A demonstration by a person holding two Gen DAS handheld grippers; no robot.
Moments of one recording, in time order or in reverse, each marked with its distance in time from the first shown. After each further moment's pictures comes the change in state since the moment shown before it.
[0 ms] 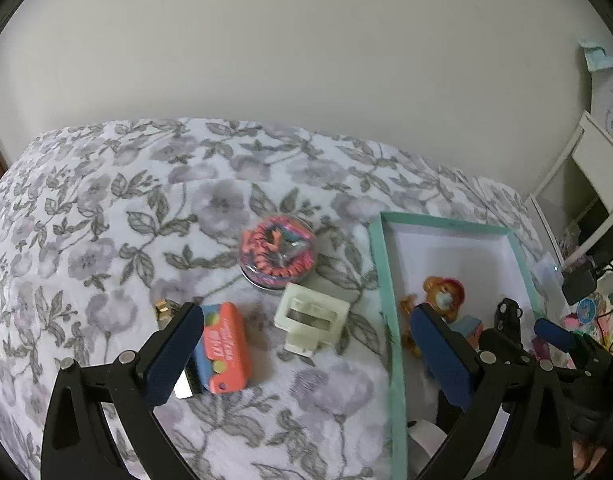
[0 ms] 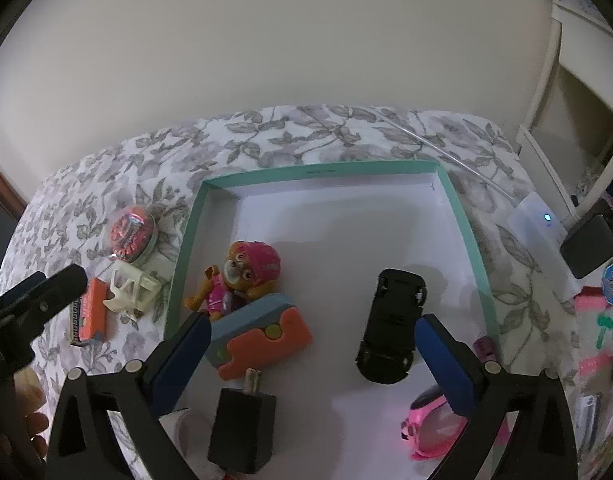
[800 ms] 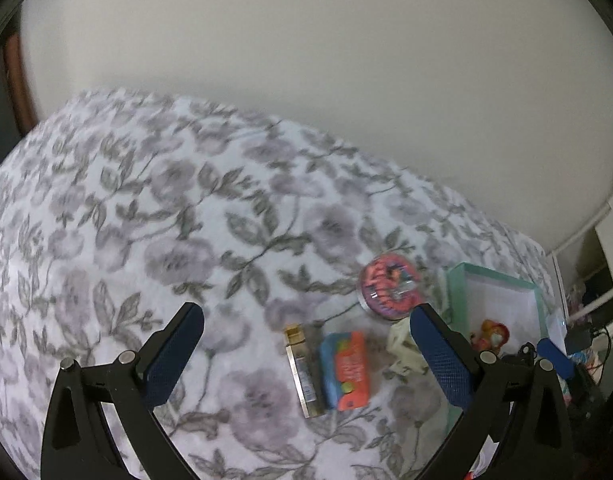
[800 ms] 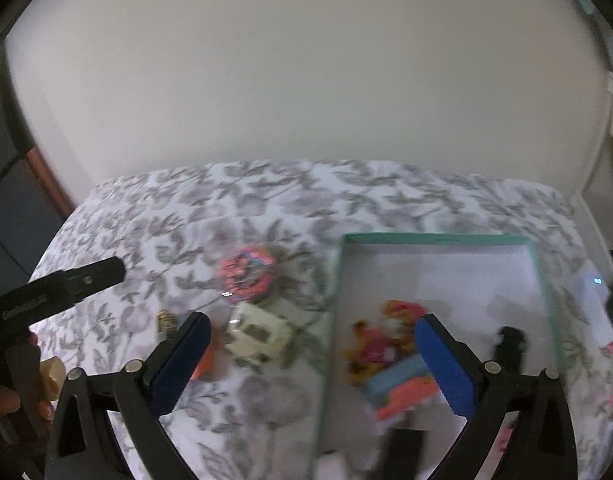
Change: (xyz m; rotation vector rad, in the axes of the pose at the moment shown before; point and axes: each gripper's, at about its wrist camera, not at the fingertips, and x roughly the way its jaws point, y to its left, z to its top) left arm -0.015 0.118 0.020 -0.210 0.036 0.025; right arm -0.025 0.107 0.009 -0.111 -0.137 0.144
